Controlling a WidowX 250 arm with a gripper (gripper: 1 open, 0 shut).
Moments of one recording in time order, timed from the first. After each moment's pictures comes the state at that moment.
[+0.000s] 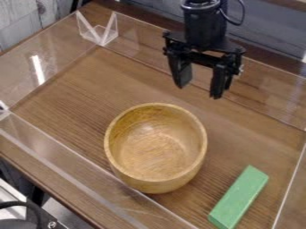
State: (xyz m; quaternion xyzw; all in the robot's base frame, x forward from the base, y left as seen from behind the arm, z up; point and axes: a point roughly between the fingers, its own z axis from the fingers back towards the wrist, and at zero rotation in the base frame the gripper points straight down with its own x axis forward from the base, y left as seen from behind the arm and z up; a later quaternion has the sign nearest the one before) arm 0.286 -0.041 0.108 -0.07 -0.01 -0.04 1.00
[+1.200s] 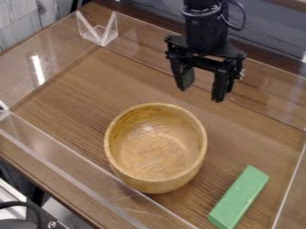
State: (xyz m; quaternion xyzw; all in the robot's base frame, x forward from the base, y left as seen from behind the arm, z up) arm 0.288 -0.042 0.102 -0.07 -0.02 -0.04 1.00
